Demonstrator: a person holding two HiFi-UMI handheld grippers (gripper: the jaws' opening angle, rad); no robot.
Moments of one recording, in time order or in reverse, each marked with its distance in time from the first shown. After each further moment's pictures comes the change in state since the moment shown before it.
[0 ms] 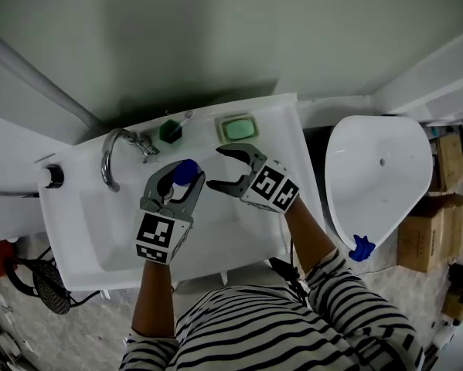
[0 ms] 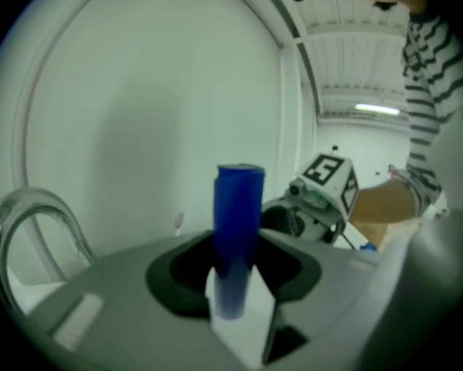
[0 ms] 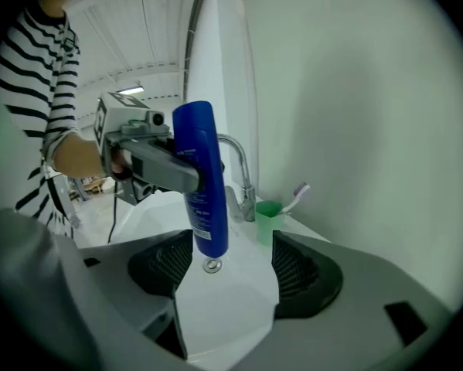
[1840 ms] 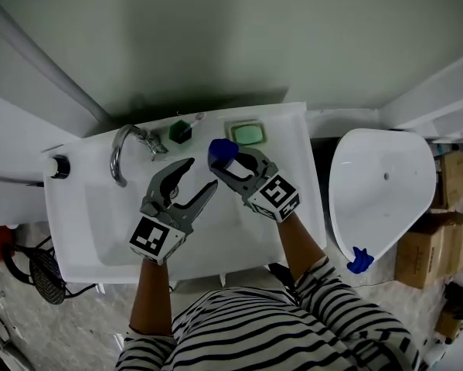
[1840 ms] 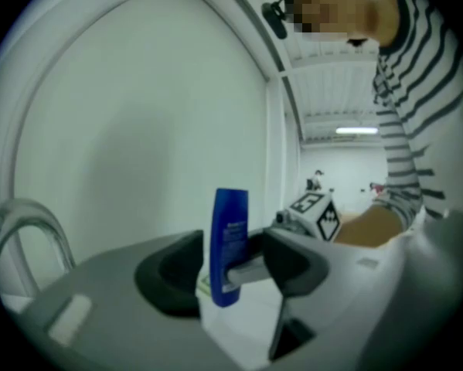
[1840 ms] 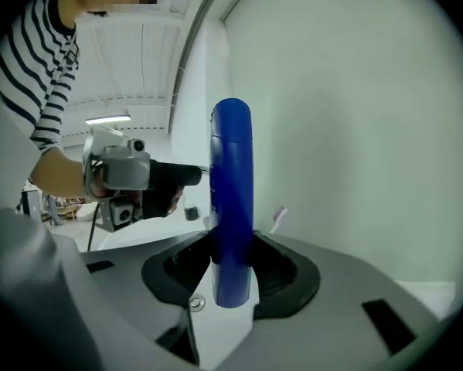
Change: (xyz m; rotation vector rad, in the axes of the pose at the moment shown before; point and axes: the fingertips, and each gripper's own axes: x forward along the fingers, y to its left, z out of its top) left arm -0.016 -0.011 0.029 0.023 -0.226 -0.092; right arm -0.007 -0.021 0.025 0.077 -0.287 -0.144
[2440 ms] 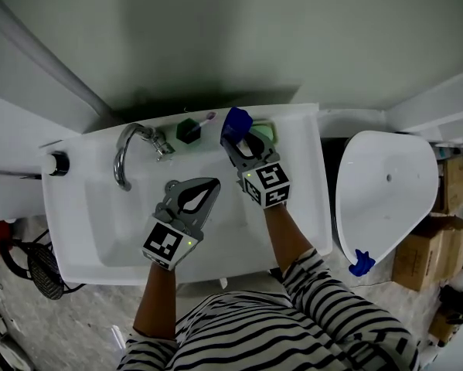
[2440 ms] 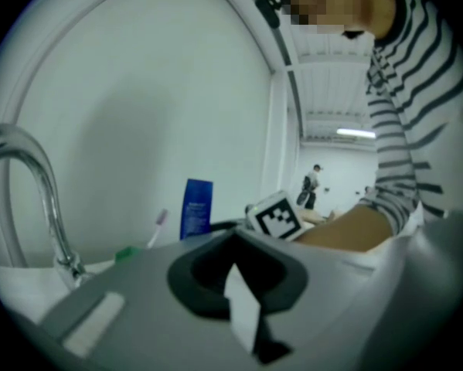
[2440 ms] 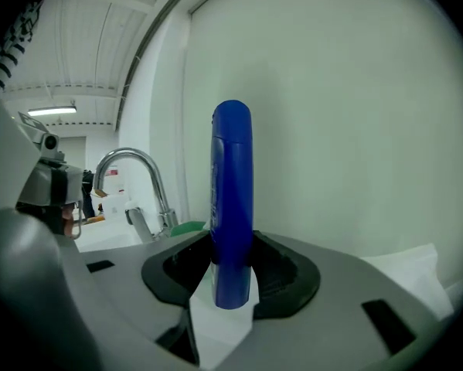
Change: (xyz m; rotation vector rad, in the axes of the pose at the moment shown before) left arm 0.008 -0.004 -0.038 -0.071 0.038 -0.043; right arm 0.037 -0.081 -0.033 0.128 -0.002 -0.363
